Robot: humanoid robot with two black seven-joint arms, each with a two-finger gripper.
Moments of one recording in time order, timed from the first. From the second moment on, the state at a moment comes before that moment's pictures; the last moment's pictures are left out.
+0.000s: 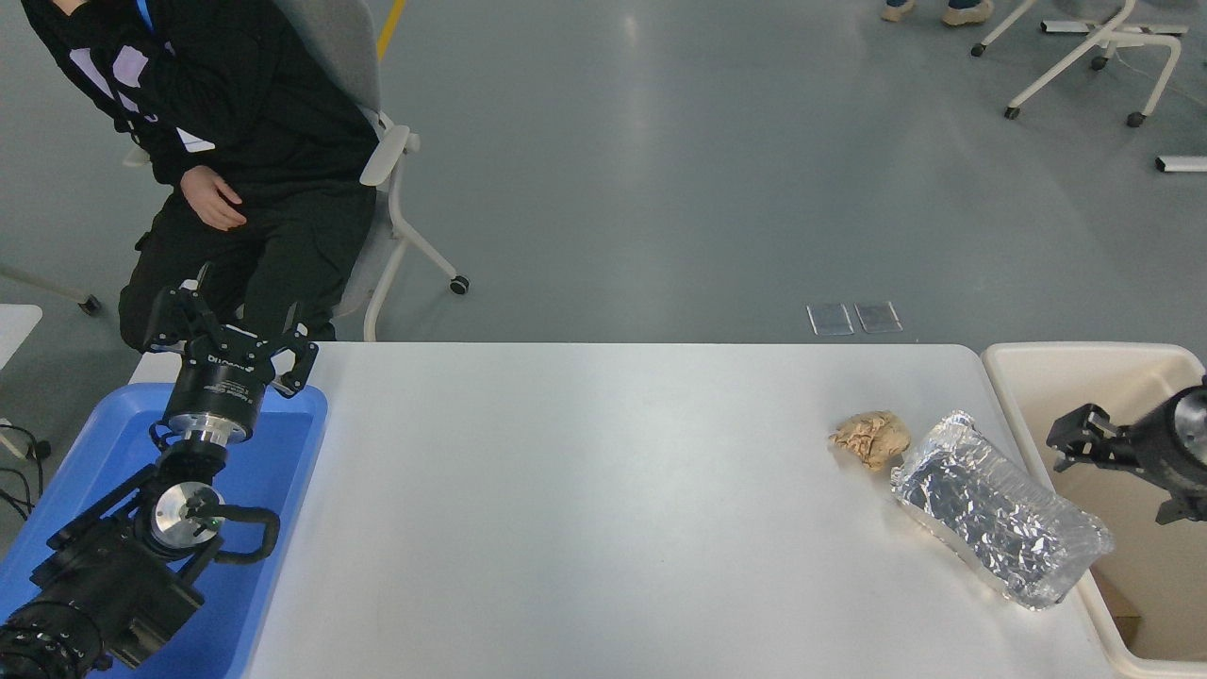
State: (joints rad) left arm -0.57 0.28 -0.89 -0.47 -0.07 -0.58 -0.49; right arm 1.50 -0.62 -1.31 1.08 0.03 0.30 -0.11
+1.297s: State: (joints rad) left arm -0.57 0.28 -0.89 -0.47 -0.07 -0.58 -0.49; right arm 1.04 -0.61 -0.95 0.84 -0.05 0.13 -0.11
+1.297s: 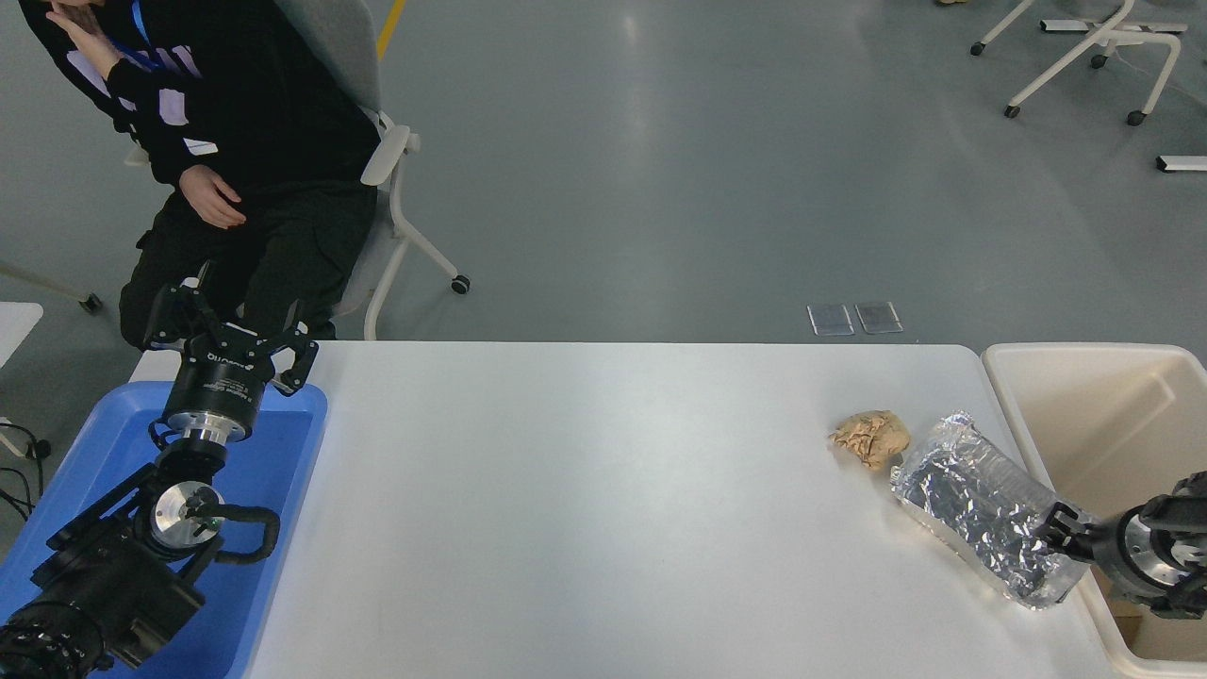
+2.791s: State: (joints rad) left arm -0.57 0.28 -0.89 -0.47 -0.07 -0.58 -0.49; right arm 1.16 -0.74 -0.92 0.94 0.03 0.34 -0.11
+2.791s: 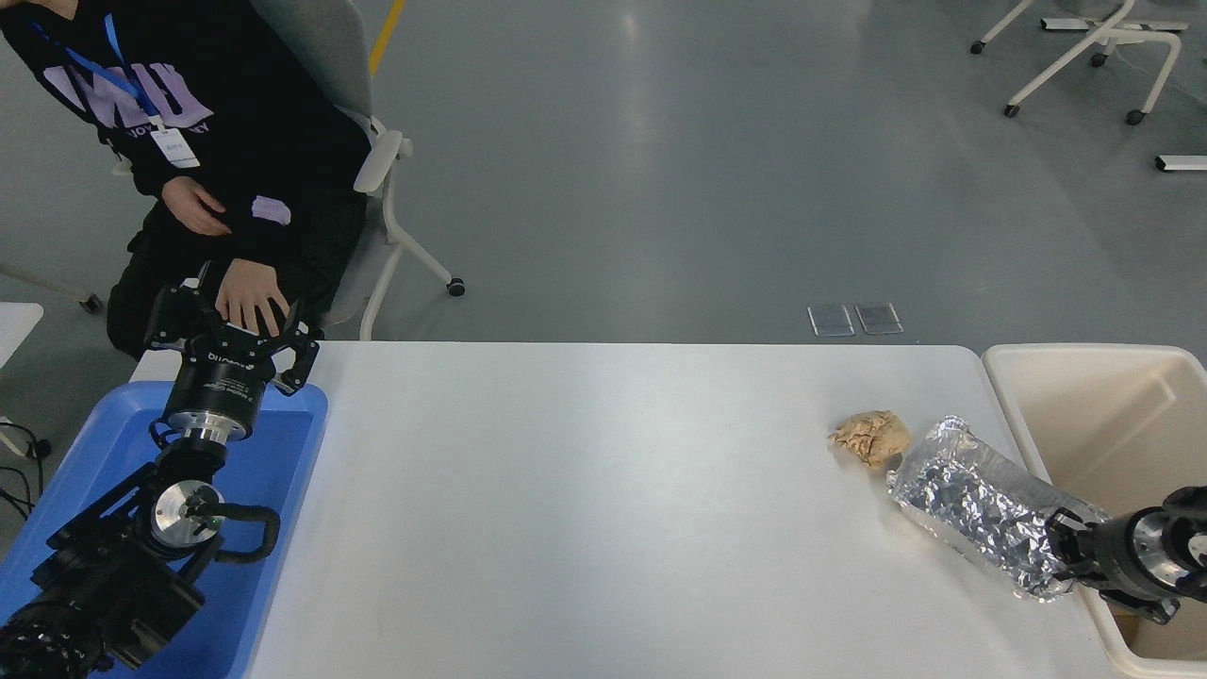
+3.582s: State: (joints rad) left arm -0.57 0.28 -0.89 -0.47 -0.07 -0.59 -0.49; right arm 1.99 -0.75 -1.34 1.10 0.02 0.77 -0.11
